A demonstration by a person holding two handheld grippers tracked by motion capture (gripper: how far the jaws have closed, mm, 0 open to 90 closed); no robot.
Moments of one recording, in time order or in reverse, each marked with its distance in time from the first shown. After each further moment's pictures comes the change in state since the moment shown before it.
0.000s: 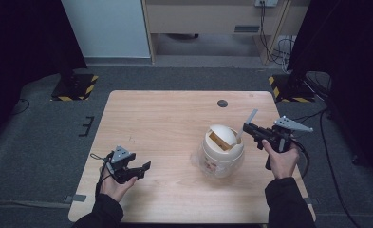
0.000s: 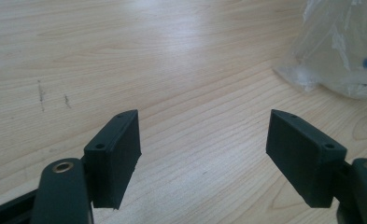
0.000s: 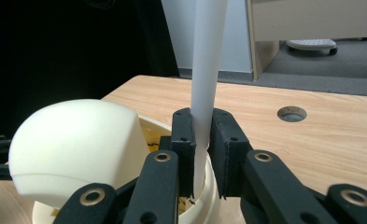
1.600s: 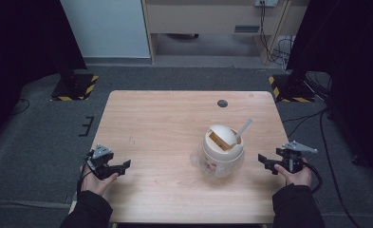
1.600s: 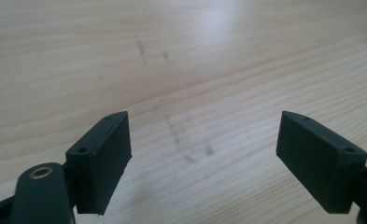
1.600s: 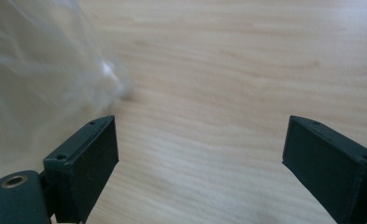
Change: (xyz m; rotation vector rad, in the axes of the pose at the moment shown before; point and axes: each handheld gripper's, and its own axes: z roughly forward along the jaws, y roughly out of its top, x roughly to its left) left arm 0.066 -0.022 -0.012 0.089 0.124 -0.057; right arm -0.068 -0.093 -0.030 0.283 -0.278 0.018
